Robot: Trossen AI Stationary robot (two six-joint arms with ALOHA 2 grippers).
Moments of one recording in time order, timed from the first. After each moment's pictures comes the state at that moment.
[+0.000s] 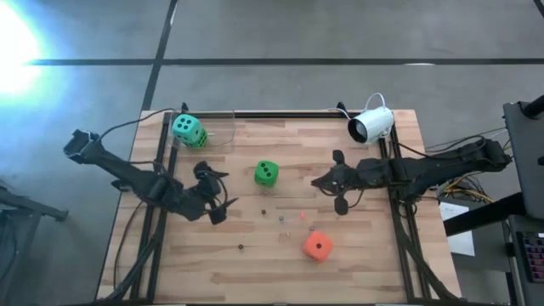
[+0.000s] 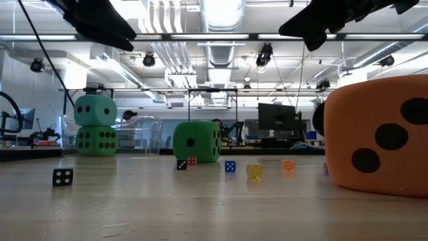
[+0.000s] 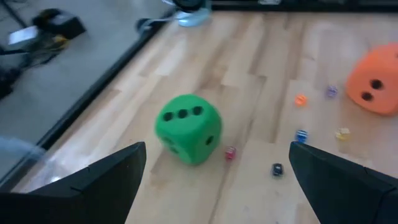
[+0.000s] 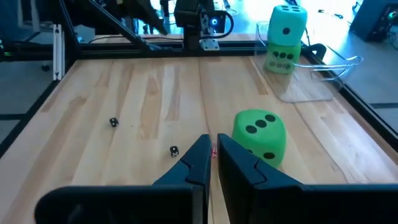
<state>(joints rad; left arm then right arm) -0.46 1.11 0.79 -0.47 -0.77 -0.43 0.15 1.01 0.65 0.00 0.18 0.11</state>
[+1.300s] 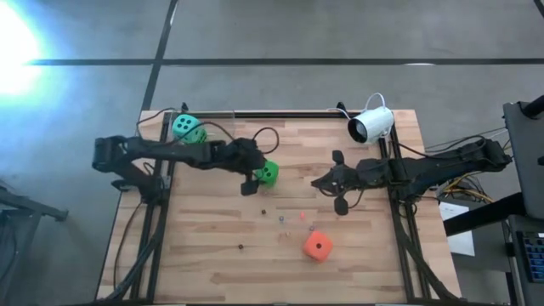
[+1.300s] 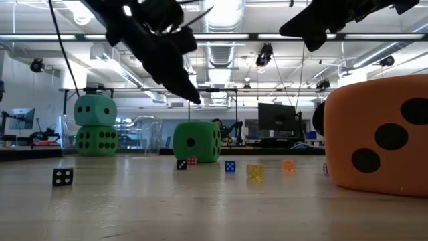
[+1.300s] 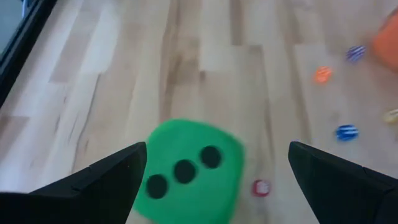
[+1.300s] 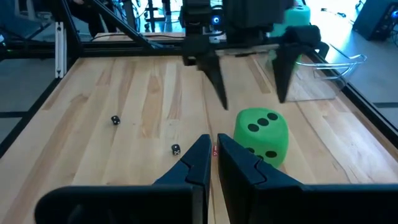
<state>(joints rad) 0.18 1.53 0.93 -0.18 0.05 0.16 0.15 1.01 0.65 0.00 0.18 0.11</state>
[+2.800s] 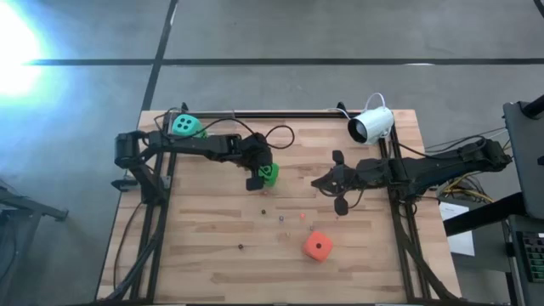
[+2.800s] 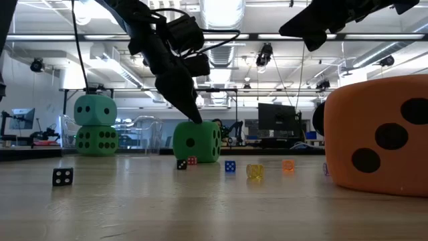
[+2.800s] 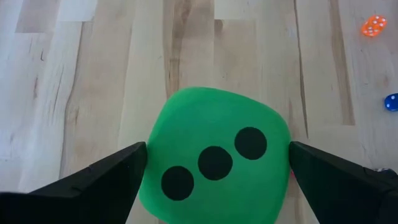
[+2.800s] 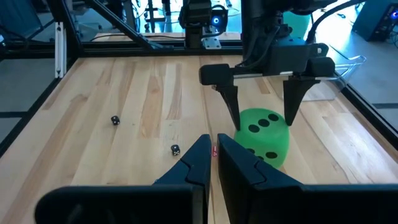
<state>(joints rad) 0.25 1.73 1.09 -0.37 0.09 0.21 0.15 1.01 0.65 0.00 0.18 0.10</state>
